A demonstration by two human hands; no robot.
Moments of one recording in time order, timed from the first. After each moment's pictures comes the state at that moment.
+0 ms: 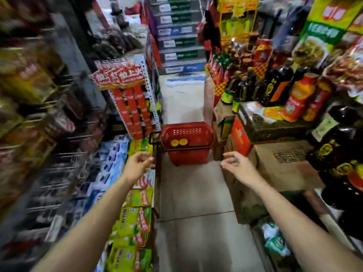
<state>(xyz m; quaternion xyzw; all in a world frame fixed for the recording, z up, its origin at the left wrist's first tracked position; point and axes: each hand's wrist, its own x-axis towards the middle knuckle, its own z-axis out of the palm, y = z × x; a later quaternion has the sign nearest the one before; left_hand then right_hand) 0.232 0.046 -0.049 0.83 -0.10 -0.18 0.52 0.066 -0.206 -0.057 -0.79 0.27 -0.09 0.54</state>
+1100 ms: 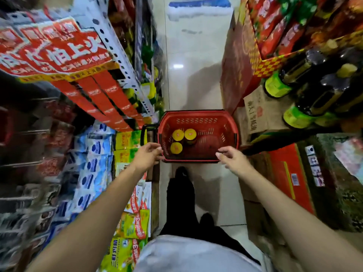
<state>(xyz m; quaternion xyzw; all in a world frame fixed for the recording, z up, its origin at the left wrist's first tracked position) 0.659 -0.191 -0.187 0.77 0.08 -0.37 0.50 0.522 -0.418 -0.232 -0.74 0.35 0.12 0.56</state>
